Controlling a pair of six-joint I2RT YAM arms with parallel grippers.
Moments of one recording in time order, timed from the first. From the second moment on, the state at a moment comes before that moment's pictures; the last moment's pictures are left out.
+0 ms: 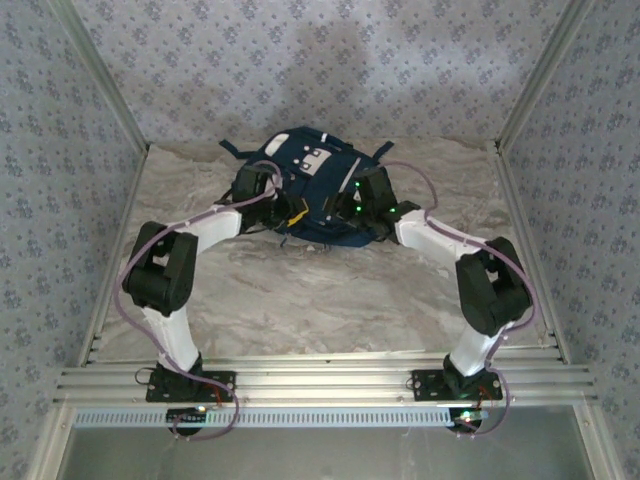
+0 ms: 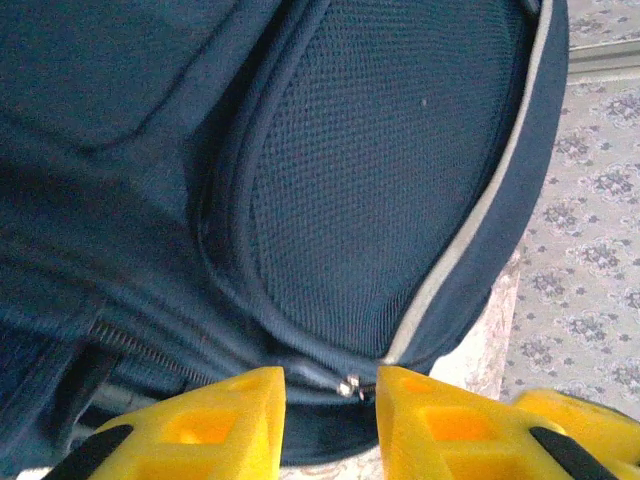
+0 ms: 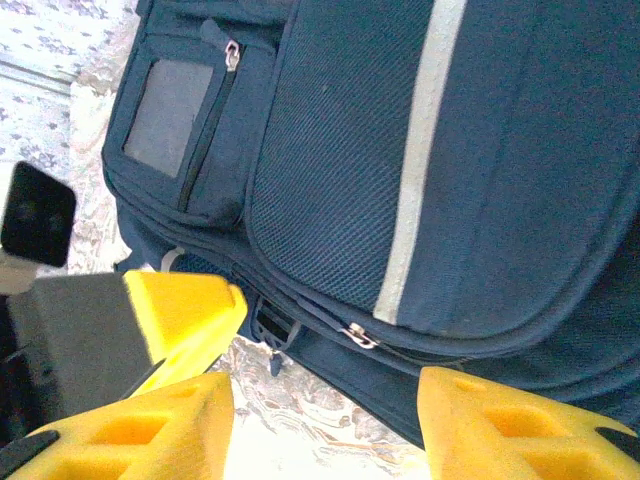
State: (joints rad) left arm -0.39 1.88 1.21 -0.07 0.52 -0.94; right arm 0.51 1.71 1.18 -0.17 -0.19 0.84
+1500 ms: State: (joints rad) left arm -0.50 1.90 1.26 0.01 0.71 -1.09; right arm 0.45 1.73 1.11 -0.22 -0.08 0.75
